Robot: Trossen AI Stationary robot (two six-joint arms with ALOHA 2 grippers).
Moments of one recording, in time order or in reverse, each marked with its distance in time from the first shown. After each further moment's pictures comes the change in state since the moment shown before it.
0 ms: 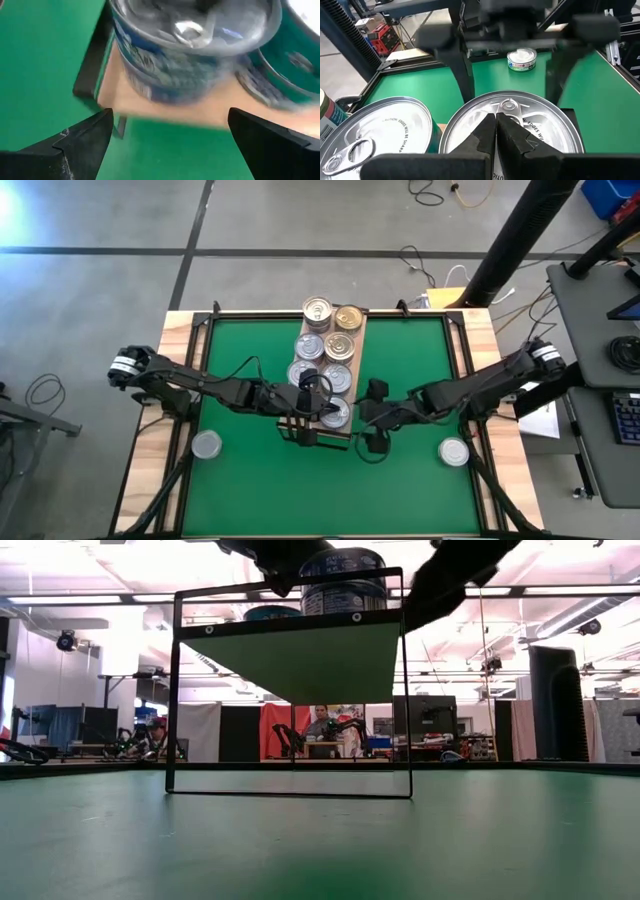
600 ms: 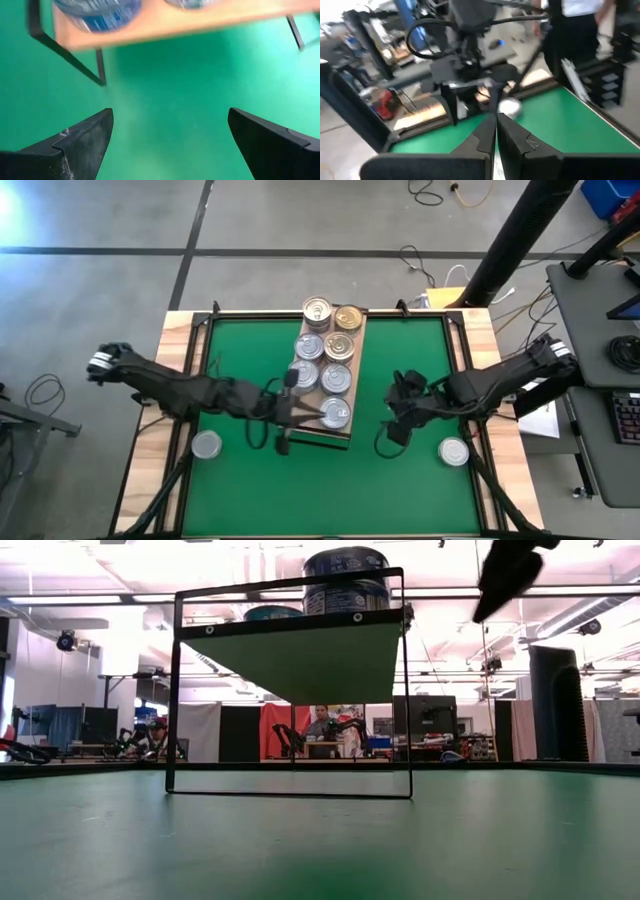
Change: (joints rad) left arm -0.097 -0.229 -0.008 0.119 0.012 0.223; right arm 0.043 -0.132 0.133 -0.565 0.046 0.424
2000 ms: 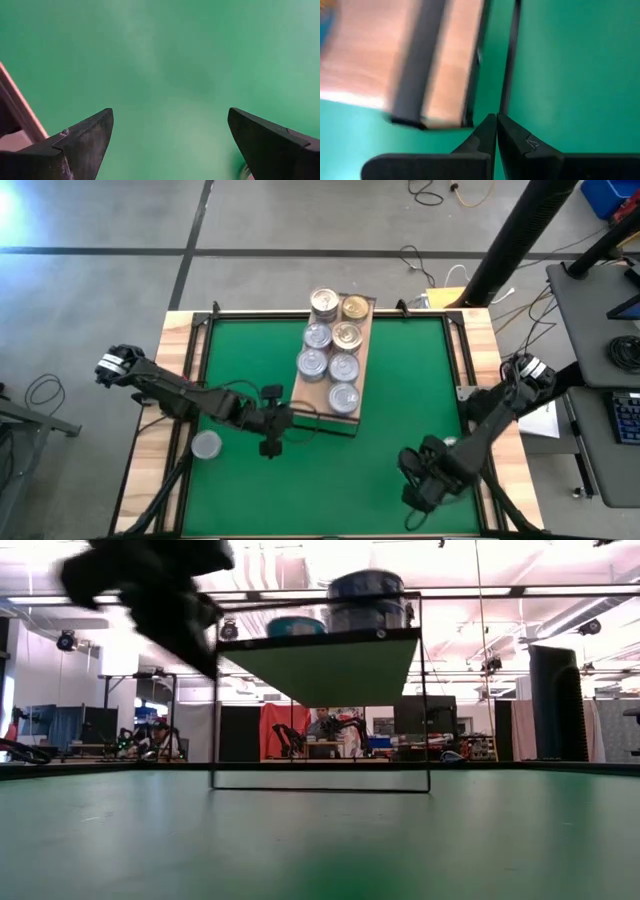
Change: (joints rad) left arm -0.052 0.070 -0.088 -0.736 -0.155 -0.458; right arm 0.442 0.293 -0.016 -0.011 -0.184 0.642
